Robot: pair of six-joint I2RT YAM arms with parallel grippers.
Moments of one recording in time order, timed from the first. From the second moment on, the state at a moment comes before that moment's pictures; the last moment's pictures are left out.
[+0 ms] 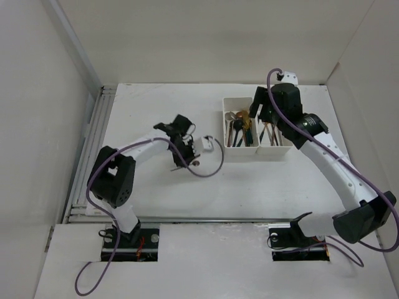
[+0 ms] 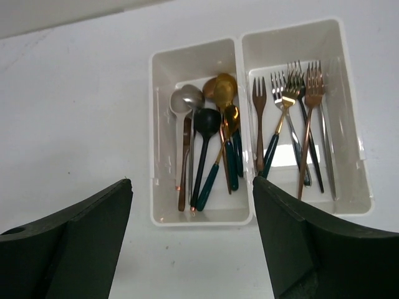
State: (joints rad) left arm -0.59 1.70 1.11 -0.73 0.32 0.79; right arm 0.46 1.33 1.44 -0.58 0.36 0.44
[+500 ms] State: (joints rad) left arm -0.26 1.59 1.57 -0.62 0.67 0.07; right arm 0.72 1.30 1.19 -0.25 0.13 0.48
